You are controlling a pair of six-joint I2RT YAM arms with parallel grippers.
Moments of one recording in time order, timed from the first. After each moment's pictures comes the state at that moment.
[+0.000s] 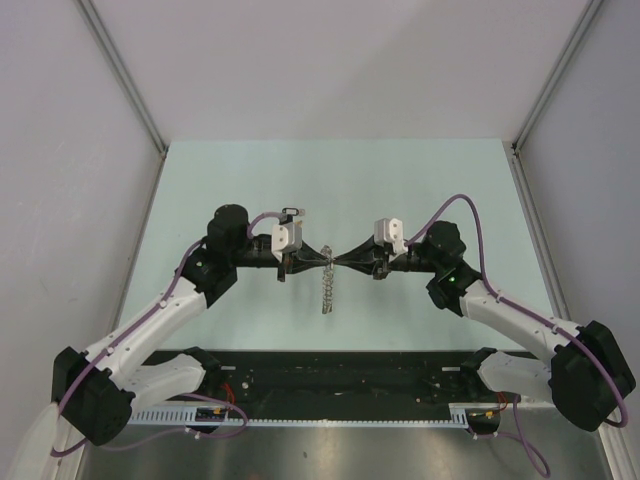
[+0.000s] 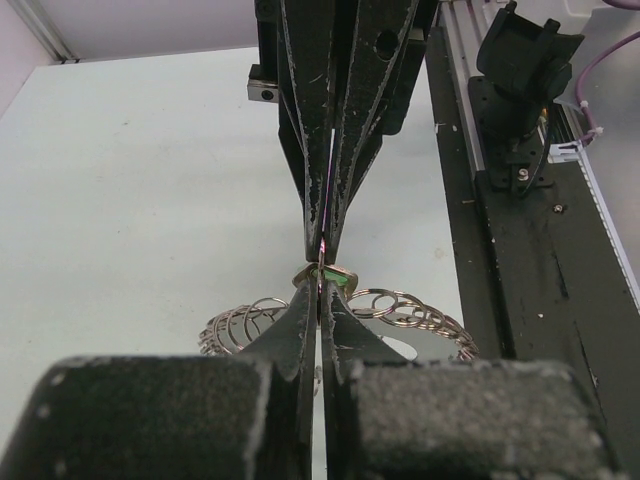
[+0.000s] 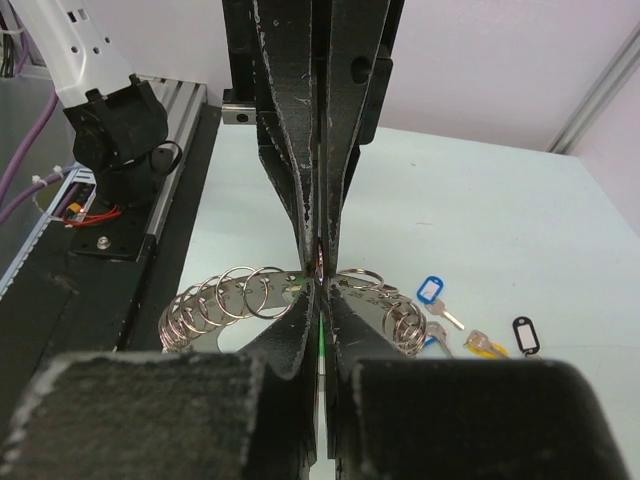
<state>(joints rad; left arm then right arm) -0.56 1.03 0.80 -0.01 0.94 0.32 0.64 1.14 0.64 0.62 -0.89 -0.13</state>
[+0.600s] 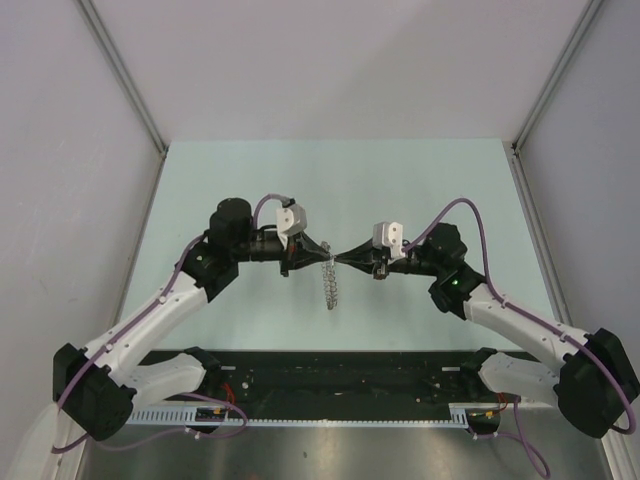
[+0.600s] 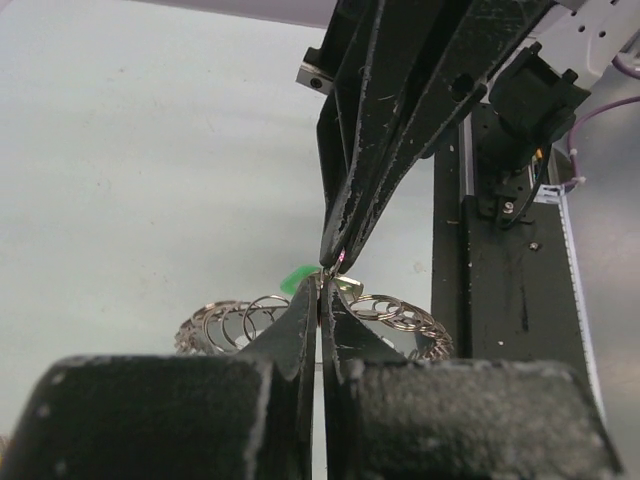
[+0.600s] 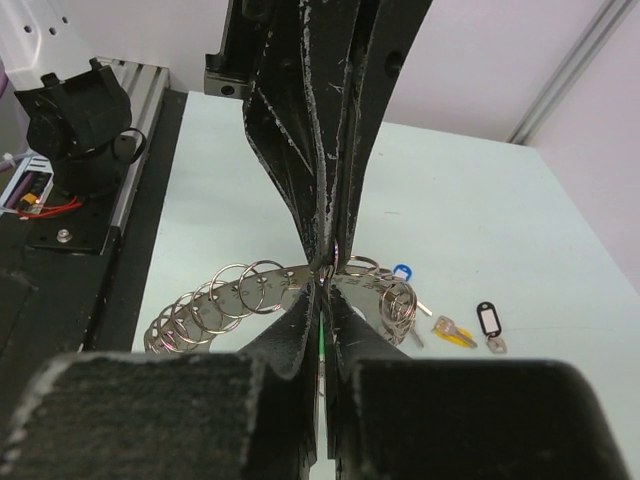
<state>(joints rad) -0.57 1.06 0.87 -0.08 0.84 0.15 0.67 1.09 0.64 0.53 -0.81 -0.22</state>
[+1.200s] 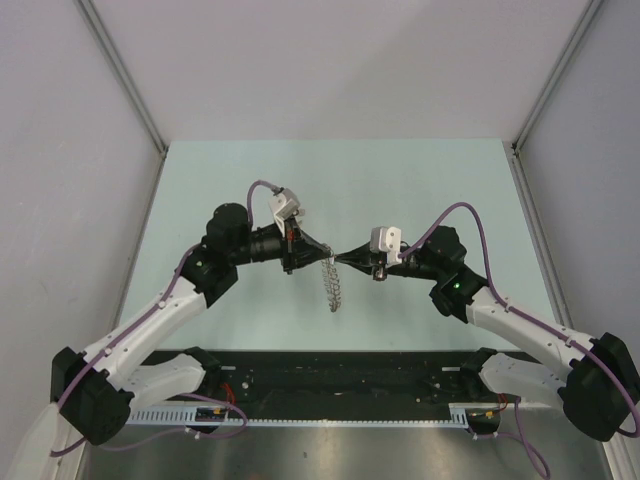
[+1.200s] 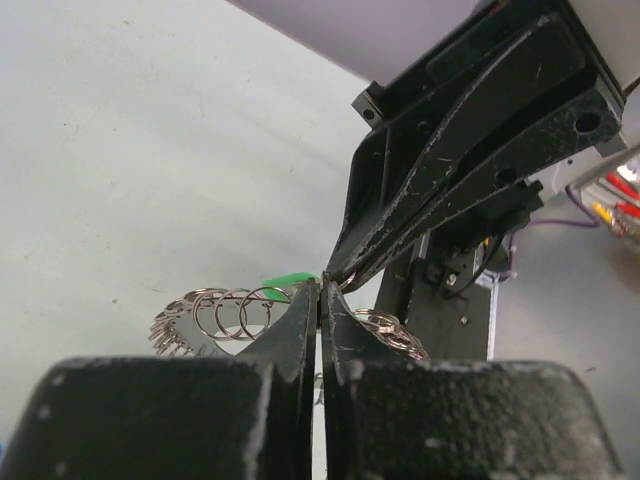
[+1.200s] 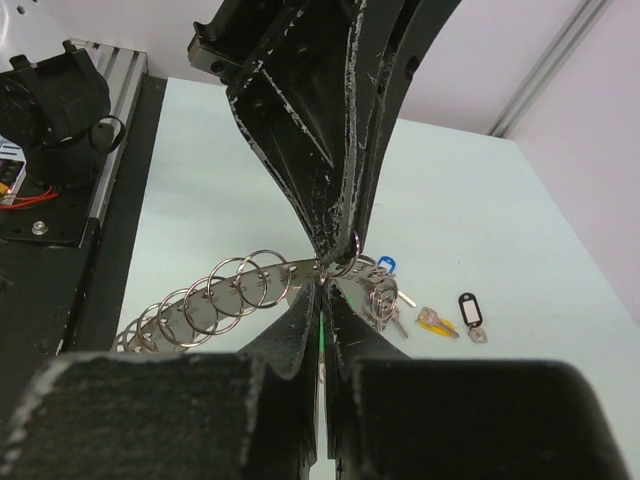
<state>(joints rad) -0.58 1.04 0.84 0.00 0.70 -0.24 0.71 1.06 0.65 0.46 -0.73 -0.28</state>
